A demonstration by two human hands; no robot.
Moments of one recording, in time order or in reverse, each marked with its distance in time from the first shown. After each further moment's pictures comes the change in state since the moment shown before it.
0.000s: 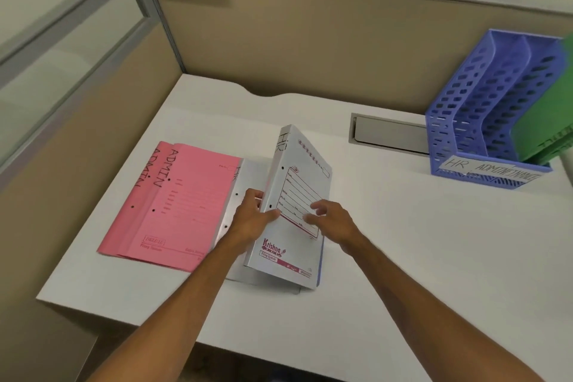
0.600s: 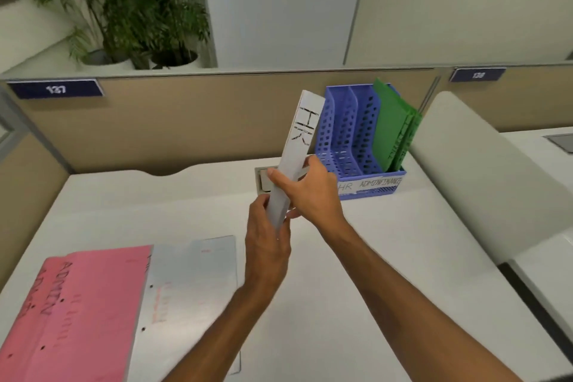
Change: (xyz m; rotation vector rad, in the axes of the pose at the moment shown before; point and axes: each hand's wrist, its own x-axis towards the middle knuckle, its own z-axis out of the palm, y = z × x) left_hand -0.076 0.125 0.173 0.081 0.090 0.763; right_hand -0.110 -0.089 -0.176 0.307 0.676 -0.236
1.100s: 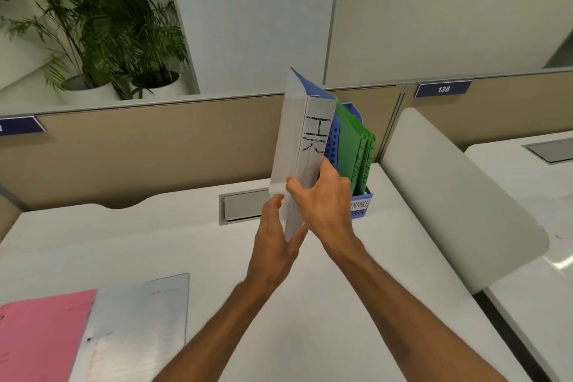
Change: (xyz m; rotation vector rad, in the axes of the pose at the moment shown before) left_hand 0.054 0.046 0.142 0.020 -0.255 0.072; right_hand 0.083 0.045 -0.126 -0.236 0.339 -0.182
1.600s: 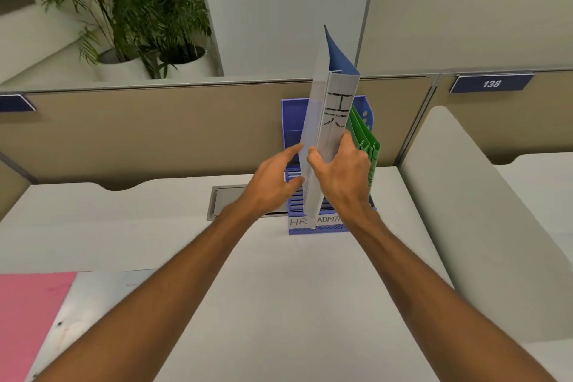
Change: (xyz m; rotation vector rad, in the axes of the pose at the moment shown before) left_hand 0.166 0.032 0.051 0.349 -0.157 0.008; right_hand 0.145 0.093 -0.002 0.020 -0.002 -0.198
